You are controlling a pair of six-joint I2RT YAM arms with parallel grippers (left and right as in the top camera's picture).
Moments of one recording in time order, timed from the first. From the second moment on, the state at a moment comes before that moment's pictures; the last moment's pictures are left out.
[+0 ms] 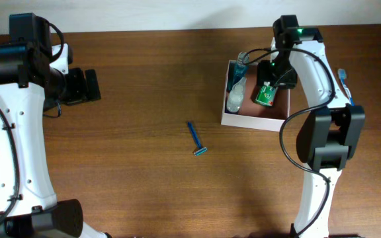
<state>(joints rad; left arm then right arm) 0.10 1.74 2.08 -1.60 0.05 -0.09 0.02 2.31 2.17 -1.31 -0.04 0.17</state>
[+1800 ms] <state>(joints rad) 0.10 1.74 2.08 -1.60 0.05 -0.09 -0.27 2.36 2.04 -0.97 0.08 -0.20</state>
